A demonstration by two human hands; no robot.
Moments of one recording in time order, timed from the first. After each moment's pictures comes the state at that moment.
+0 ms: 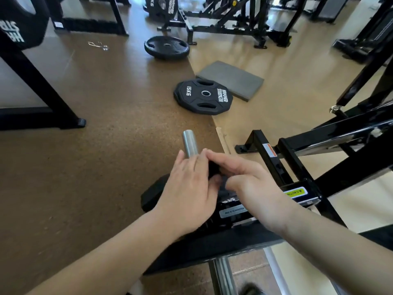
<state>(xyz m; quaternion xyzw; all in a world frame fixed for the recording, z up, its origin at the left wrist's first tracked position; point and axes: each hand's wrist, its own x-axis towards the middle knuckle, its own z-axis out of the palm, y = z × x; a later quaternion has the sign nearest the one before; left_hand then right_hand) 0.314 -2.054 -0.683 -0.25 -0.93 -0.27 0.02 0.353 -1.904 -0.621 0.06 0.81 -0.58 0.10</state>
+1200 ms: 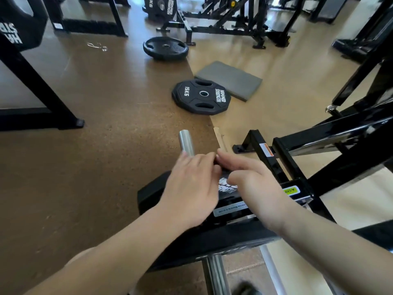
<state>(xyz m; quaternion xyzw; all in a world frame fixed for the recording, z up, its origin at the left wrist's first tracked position) 0.318 -2.031 -0.667 -0.24 -0.93 -0.26 0.03 0.361 -1.889 -0.611 0.12 0.84 -0.53 0.08</state>
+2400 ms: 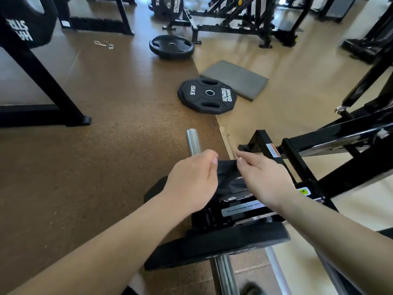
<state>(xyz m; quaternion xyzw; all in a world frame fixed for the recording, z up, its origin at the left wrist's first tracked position) 0.303 -2.046 -0.665 -0.21 -0.93 -0.30 -0.03 0.337 -1.878 -0.622 0.16 0.95 -0.27 0.08</state>
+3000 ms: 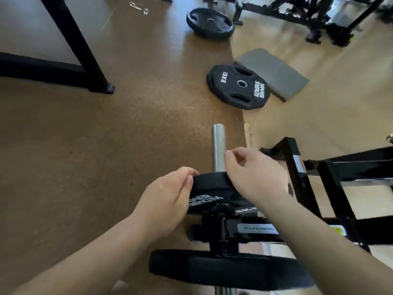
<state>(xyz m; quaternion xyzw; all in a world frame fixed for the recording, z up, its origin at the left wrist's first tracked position) 0.311 -2.126 -0.720 -0.07 -0.88 -0.46 -0.08 0.264 -1.927 -0.659 0.05 0.98 -0.16 0.07</state>
